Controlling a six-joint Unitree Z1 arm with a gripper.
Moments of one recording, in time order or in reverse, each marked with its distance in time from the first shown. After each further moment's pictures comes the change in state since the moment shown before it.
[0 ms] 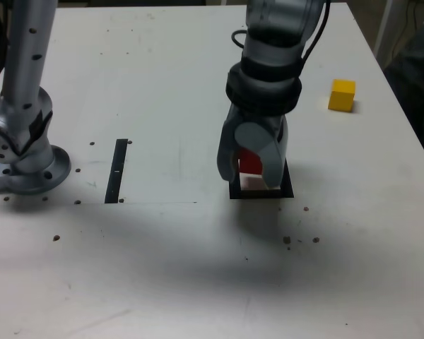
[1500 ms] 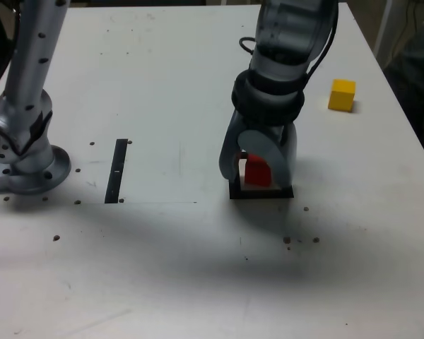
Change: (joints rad) arm 0.014 0.059 -0.029 0.041 0.078 0.021
